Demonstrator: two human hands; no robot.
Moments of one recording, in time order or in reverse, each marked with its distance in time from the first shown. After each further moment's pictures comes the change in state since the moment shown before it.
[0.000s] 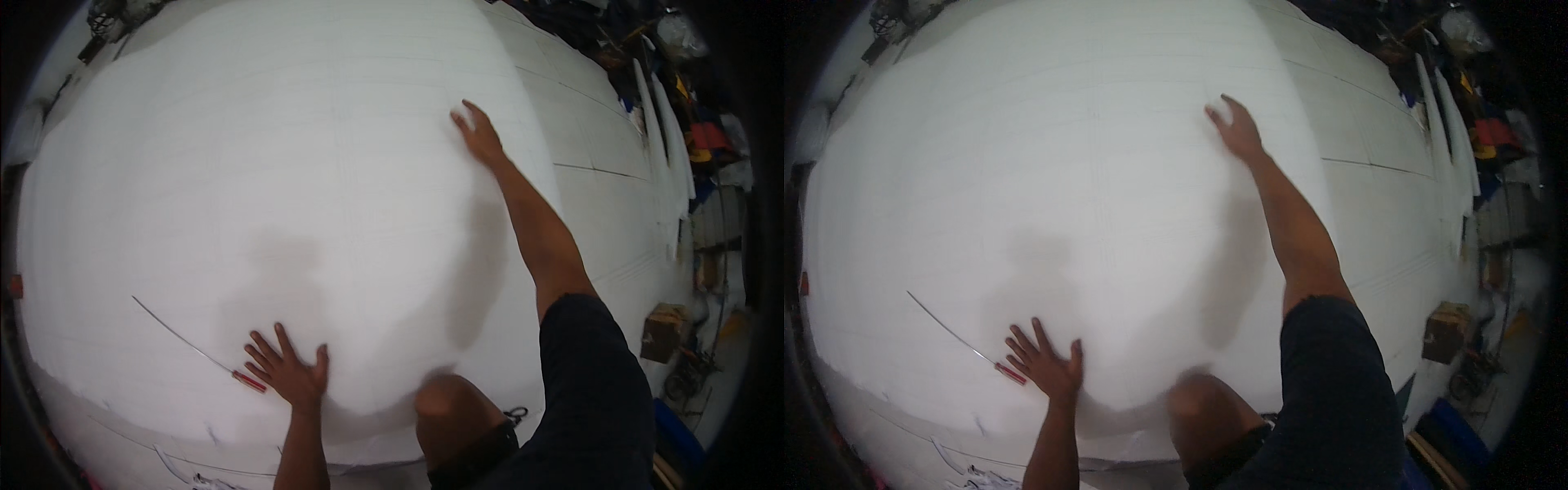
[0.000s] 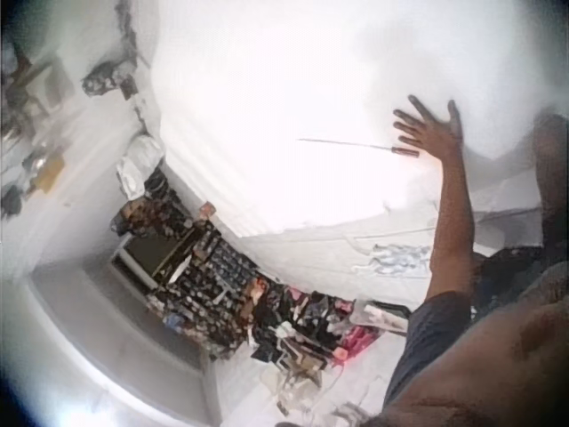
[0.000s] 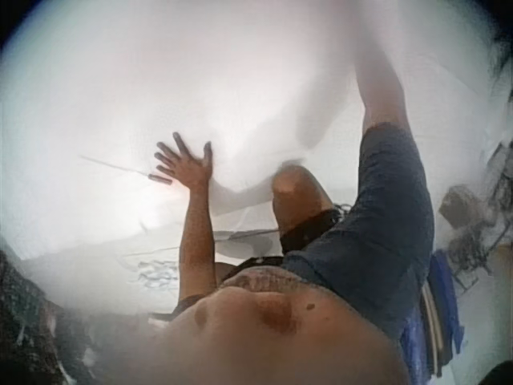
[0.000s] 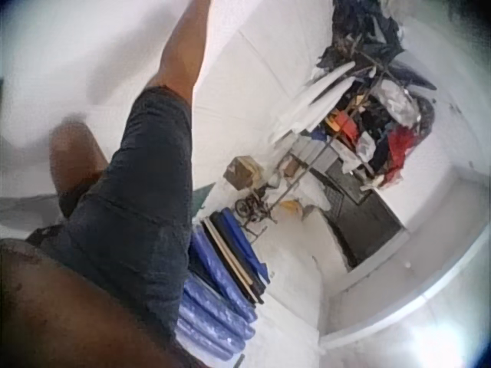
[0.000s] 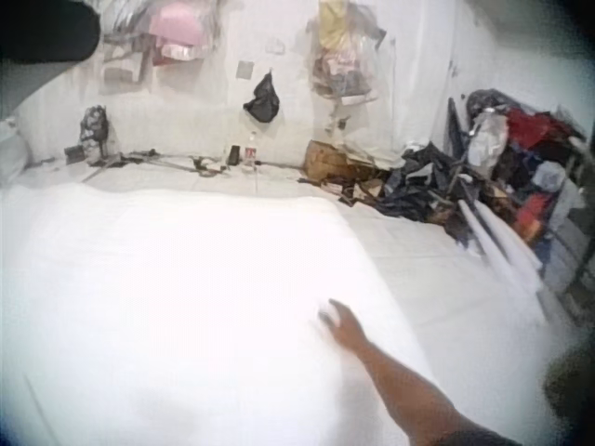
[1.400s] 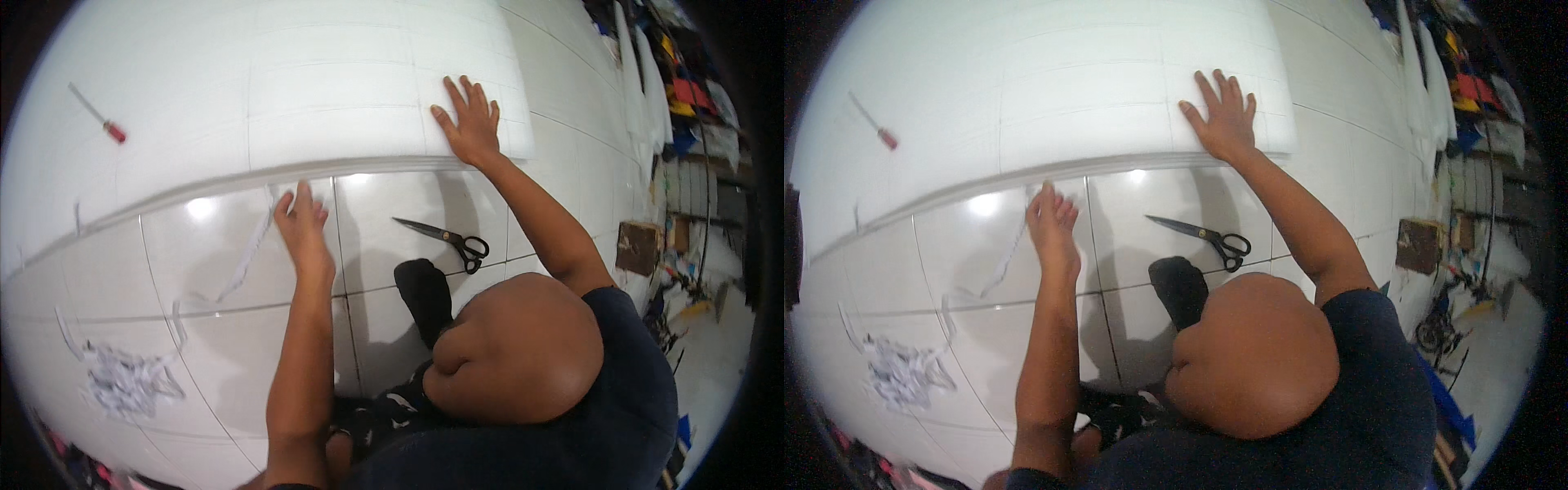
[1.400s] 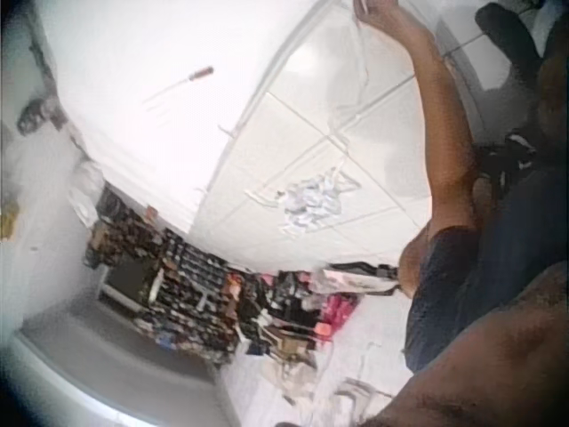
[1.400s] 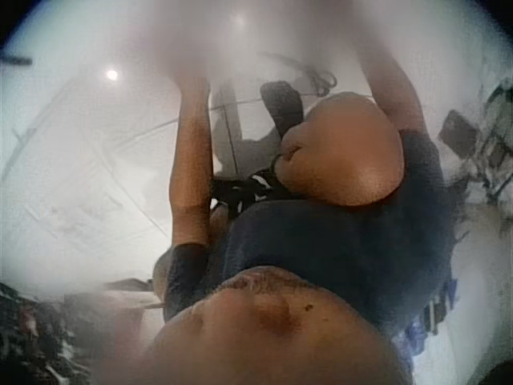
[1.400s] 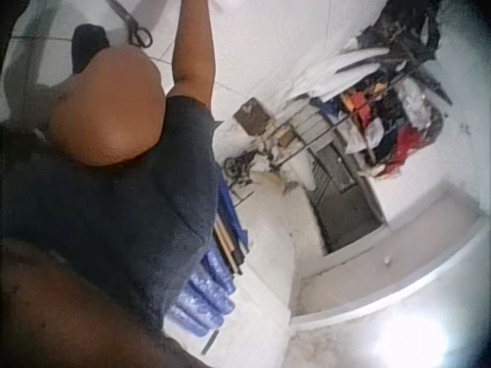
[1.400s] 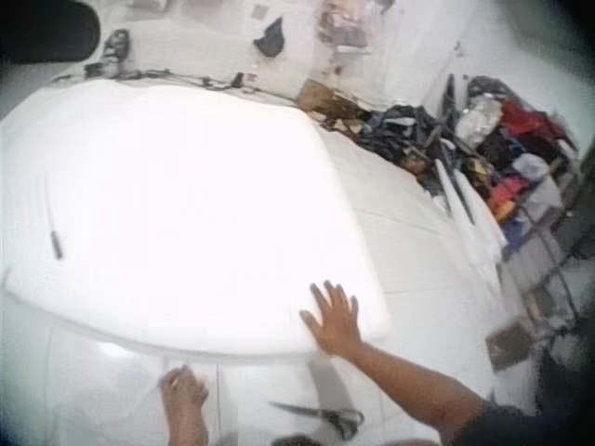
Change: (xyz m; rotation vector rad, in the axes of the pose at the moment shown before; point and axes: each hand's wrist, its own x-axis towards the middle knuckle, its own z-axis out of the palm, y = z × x) left_hand -0.304 0.105 0.042 -1.764 -0.201 -0.737; right_hand -0.508 0.047 -0.055 -0.577 -0.115 -0.112
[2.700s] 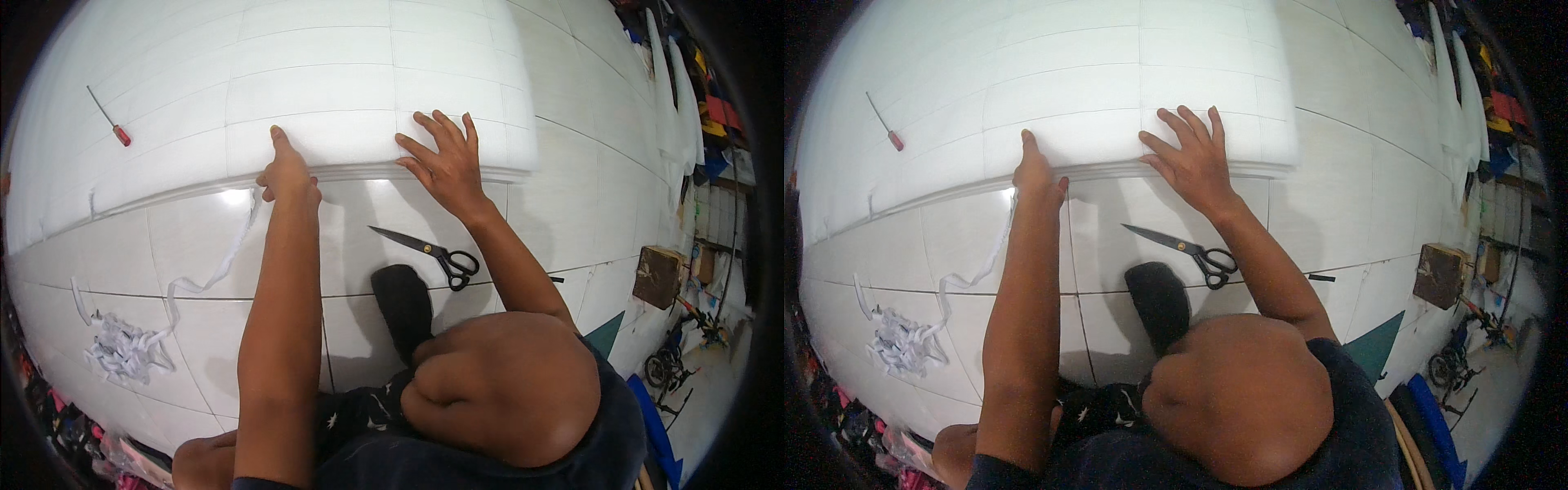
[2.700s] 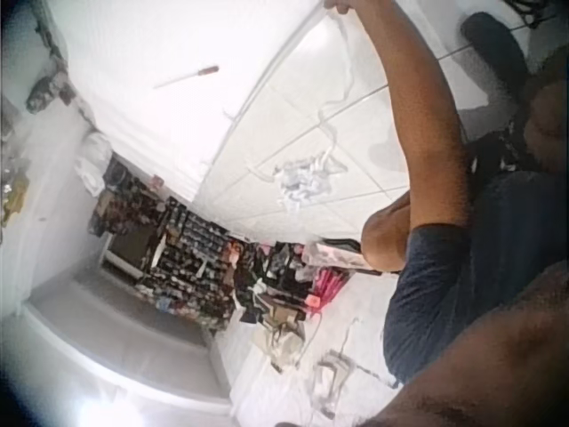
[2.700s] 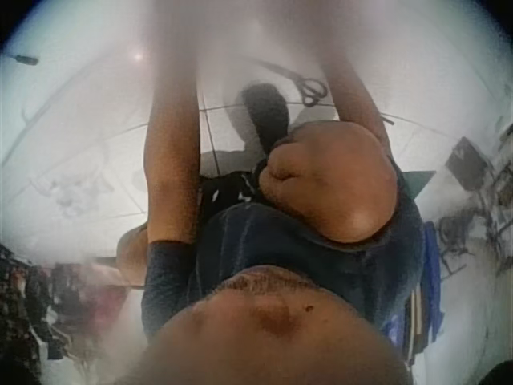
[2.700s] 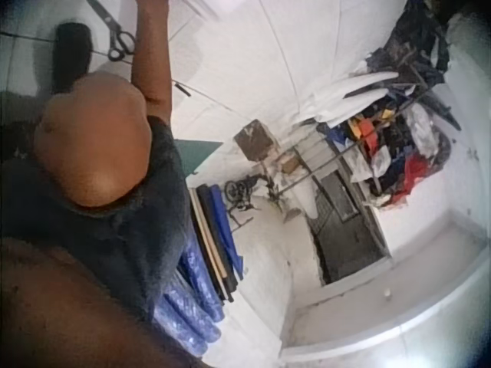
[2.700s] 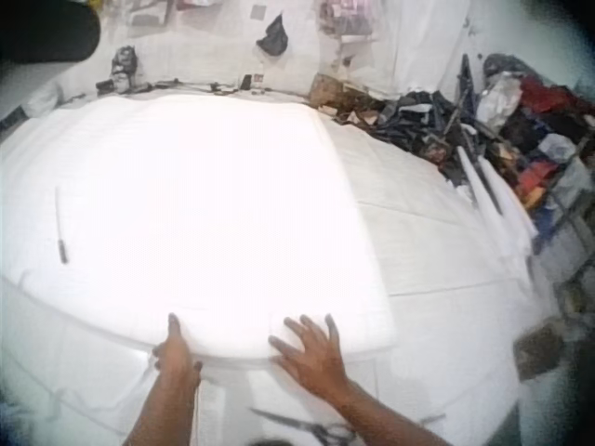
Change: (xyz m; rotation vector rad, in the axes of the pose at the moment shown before) left_hand 0.028 0.053 0.112 0.180 0.462 -0.285; right_hand -0.048 -0.012 -0.023 0.255 0.224 -0.456
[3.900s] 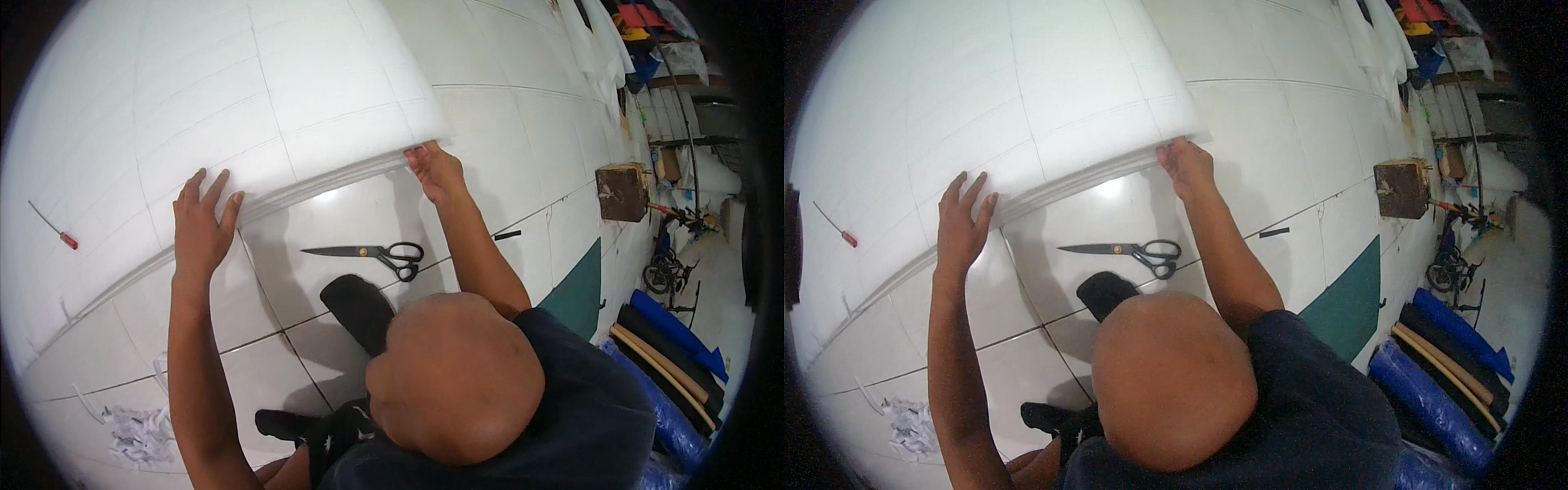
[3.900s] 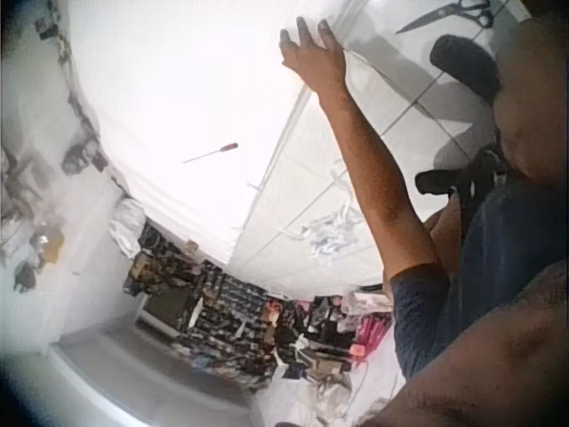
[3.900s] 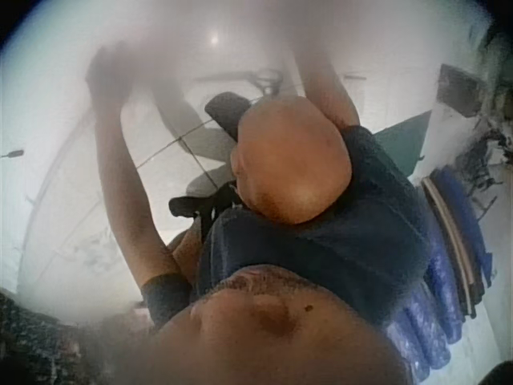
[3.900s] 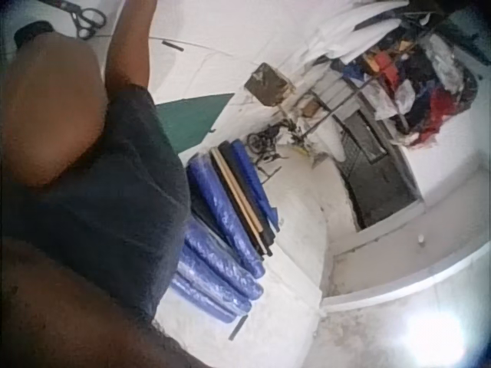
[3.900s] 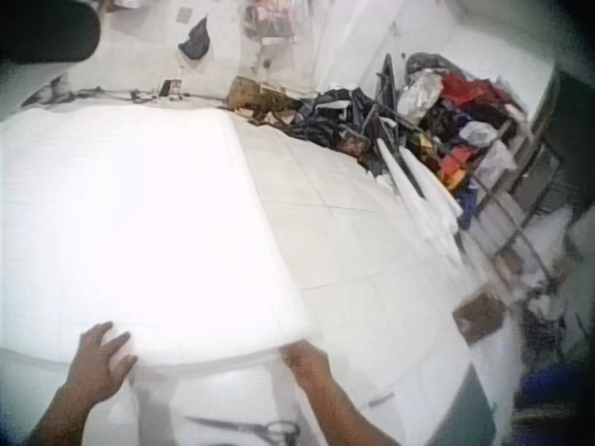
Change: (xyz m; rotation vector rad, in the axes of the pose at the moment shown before) left_hand 0.016 0.010 -0.037 1.306 -0.433 1.628; right_hand -0.091 0.094 -0.017 1.555 0.665 1.495
